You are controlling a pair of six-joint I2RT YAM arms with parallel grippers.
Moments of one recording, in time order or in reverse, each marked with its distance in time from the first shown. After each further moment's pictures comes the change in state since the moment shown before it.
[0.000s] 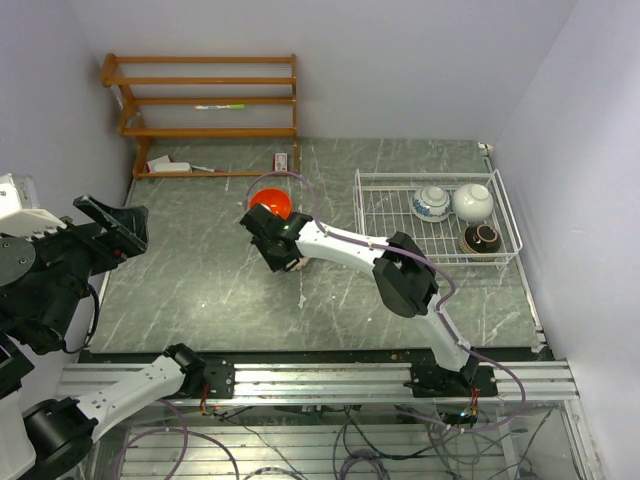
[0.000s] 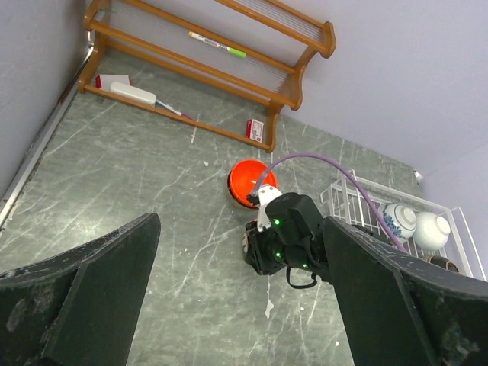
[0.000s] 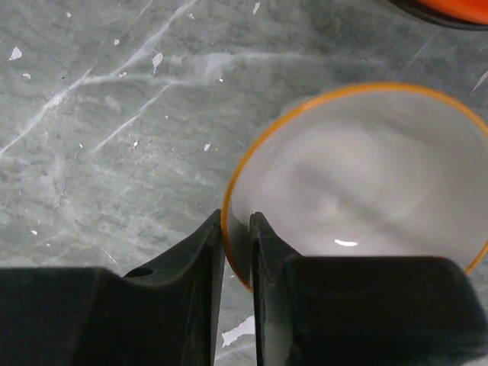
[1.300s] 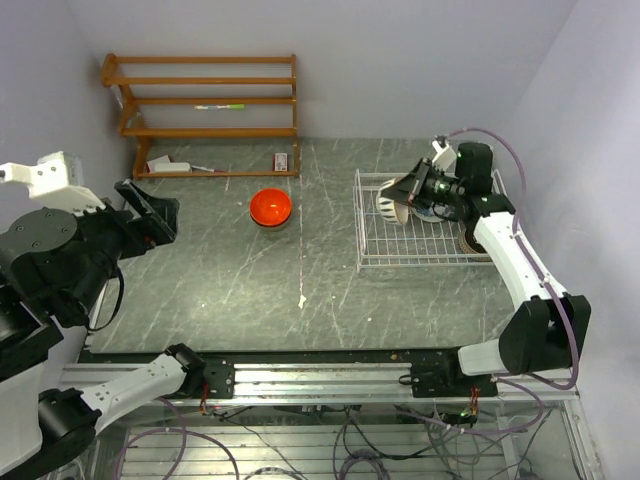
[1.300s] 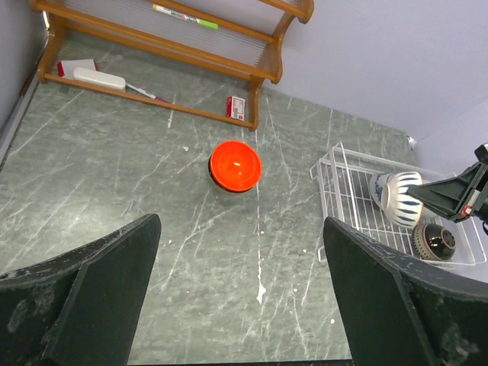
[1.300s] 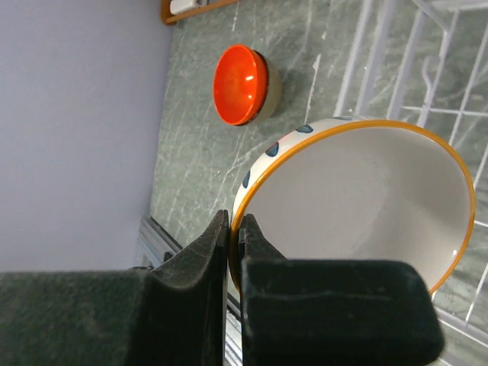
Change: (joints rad) left arm -0.013 0.058 -0.032 0.040 0.082 0.019; right arm -0.851 -0.869 -0.636 0.348 -0.814 0.274
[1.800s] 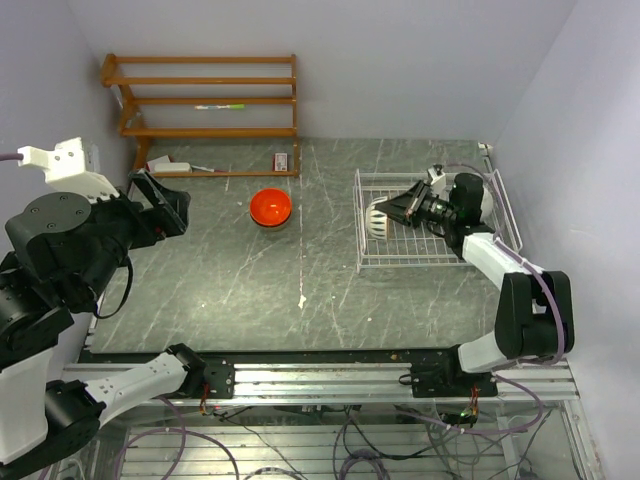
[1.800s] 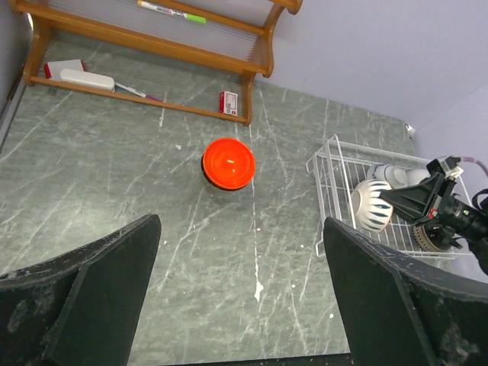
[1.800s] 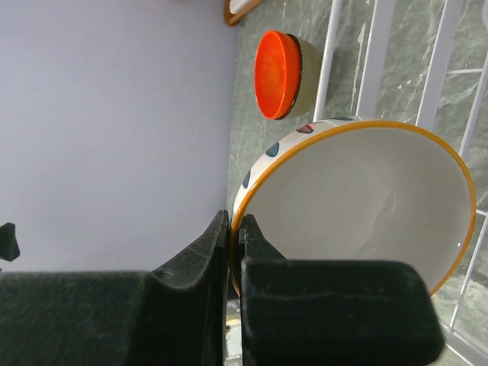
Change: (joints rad) left arm 0.000 0.076 0.040 0.006 0.039 0.021; right arm -0.098 0.063 -0.402 0.623 -0.229 0.393
